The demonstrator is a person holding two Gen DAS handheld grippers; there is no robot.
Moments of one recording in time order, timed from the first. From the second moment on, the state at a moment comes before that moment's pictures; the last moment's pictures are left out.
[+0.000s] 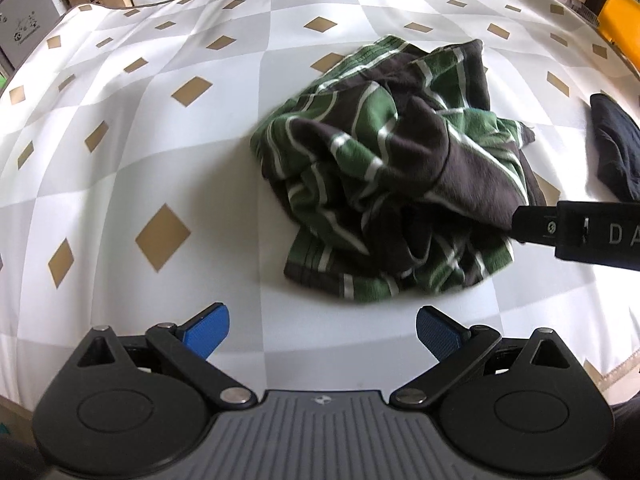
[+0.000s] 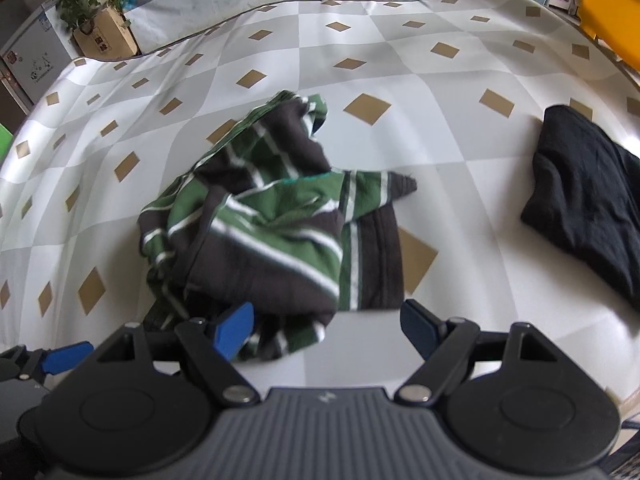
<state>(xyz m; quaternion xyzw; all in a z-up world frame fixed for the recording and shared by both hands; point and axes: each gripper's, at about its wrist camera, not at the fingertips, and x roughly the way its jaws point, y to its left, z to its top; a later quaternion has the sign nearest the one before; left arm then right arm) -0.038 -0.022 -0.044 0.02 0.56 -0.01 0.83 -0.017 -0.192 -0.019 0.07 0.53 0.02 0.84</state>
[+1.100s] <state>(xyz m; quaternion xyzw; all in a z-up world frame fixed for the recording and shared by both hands) -0.103 -0.006 -0.019 -0.02 0.52 0.01 0.86 -0.092 -0.175 -0.020 0.01 0.52 0.00 0.86</state>
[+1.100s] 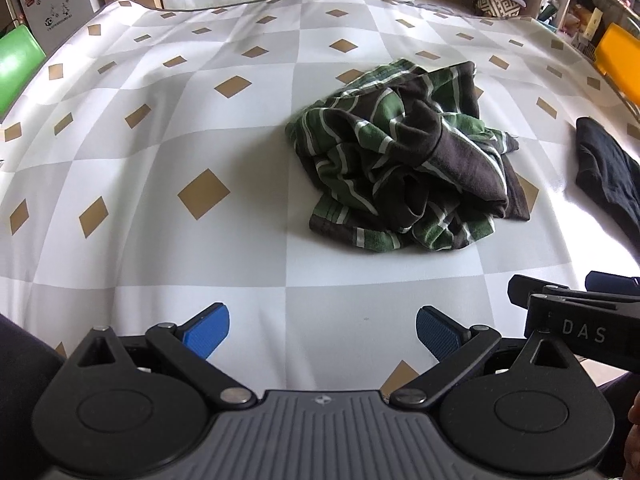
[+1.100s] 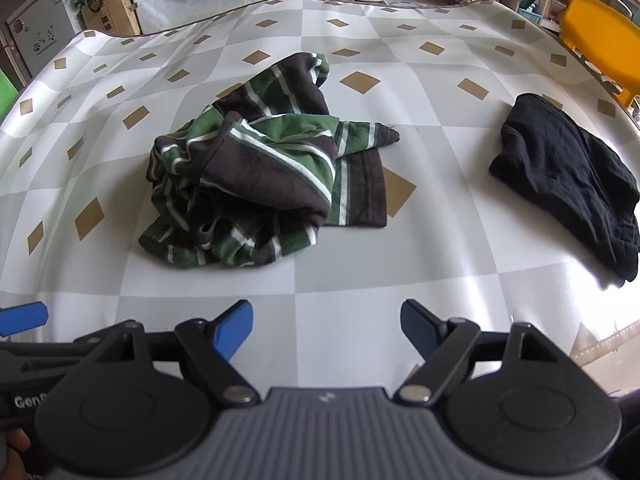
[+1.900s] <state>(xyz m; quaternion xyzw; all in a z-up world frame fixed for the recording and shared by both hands) -0.125 -0.003 0.023 -0.04 0.48 0.04 0.88 -0.100 -0.183 -0.009 0.03 0.50 -0.01 0.87</state>
